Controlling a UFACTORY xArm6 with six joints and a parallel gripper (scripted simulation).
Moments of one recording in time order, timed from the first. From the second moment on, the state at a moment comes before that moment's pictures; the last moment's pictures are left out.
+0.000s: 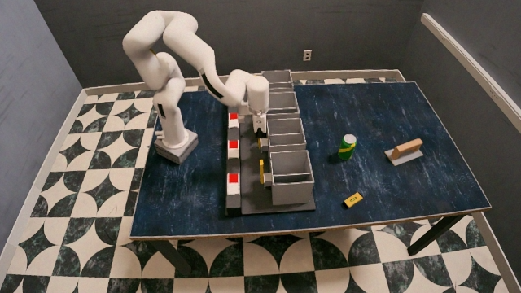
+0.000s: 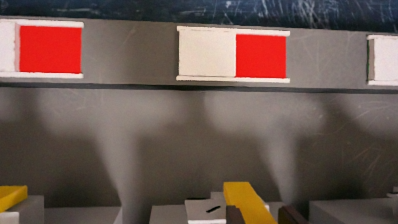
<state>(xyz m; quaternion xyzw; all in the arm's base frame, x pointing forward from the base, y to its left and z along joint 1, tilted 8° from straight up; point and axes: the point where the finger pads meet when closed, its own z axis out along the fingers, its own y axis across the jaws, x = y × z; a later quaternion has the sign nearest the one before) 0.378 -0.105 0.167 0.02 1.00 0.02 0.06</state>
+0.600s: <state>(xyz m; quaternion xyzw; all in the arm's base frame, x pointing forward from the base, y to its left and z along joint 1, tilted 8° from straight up) 0.378 -0.099 0.167 0.02 1.00 -0.01 0.06</state>
